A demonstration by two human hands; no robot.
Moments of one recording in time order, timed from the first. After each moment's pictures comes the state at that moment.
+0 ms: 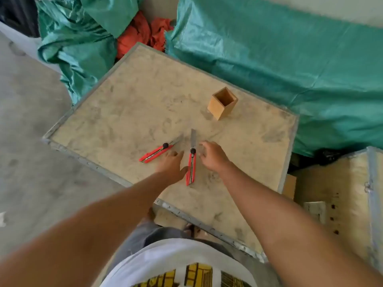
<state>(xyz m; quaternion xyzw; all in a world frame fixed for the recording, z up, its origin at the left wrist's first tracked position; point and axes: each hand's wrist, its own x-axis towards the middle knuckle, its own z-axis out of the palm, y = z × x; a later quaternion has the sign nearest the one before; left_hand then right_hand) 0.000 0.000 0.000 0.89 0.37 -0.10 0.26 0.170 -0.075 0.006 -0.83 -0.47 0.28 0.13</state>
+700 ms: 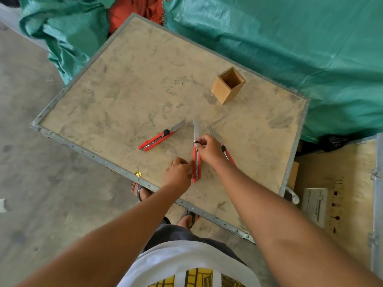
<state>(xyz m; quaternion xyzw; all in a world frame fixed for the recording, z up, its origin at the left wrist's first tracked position) -0.015 -0.059 -0.037 0.83 0.41 -0.08 0.36 0.143 -0.068 -0.031 -0.85 -0.26 0.35 0.30</state>
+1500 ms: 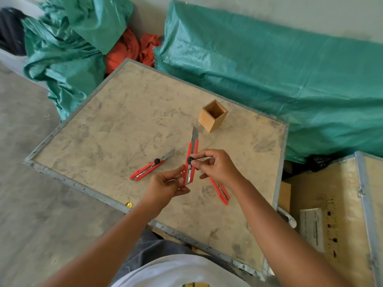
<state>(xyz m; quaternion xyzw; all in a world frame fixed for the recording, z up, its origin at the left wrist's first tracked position) -0.012 -0.031 0.076 0.46 0.40 0.14 0.78 0.170 -0.101 0.097 -0.73 -0.34 0.41 0.43</state>
